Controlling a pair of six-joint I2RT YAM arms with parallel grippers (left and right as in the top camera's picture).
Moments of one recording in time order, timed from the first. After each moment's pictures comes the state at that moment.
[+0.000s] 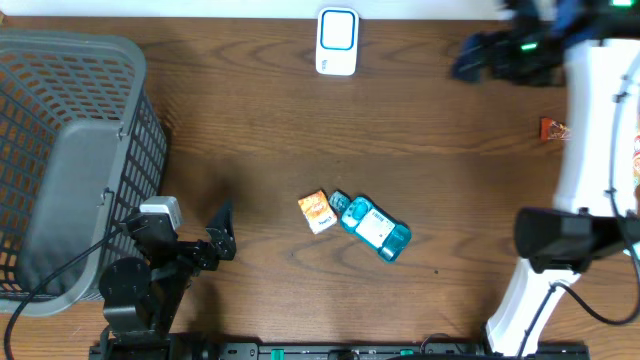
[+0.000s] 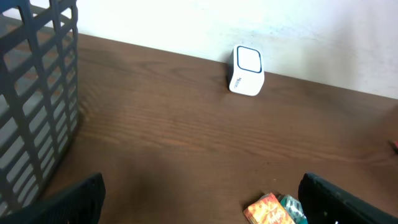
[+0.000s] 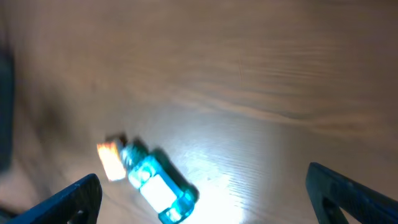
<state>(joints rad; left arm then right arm) 0.05 0.29 0.44 -0.45 0.26 -0.23 0.03 2.10 2.46 -1.63 -0.33 -0.09</state>
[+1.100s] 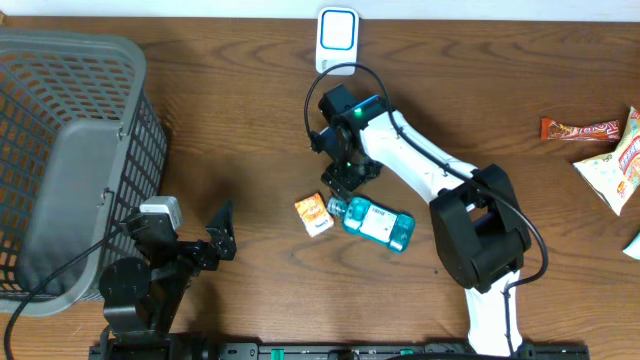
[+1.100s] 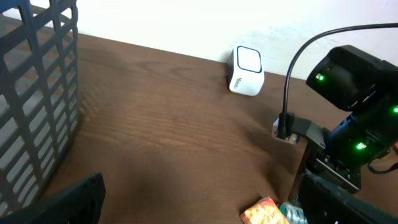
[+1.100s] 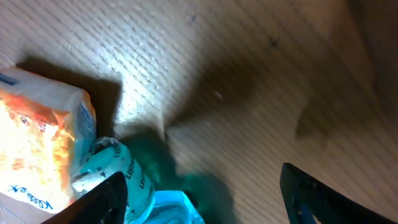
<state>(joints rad) 0.05 0.29 0.44 -0.45 0.26 -0.23 0.58 2.14 1.65 -1.05 -0.09 -0.21</state>
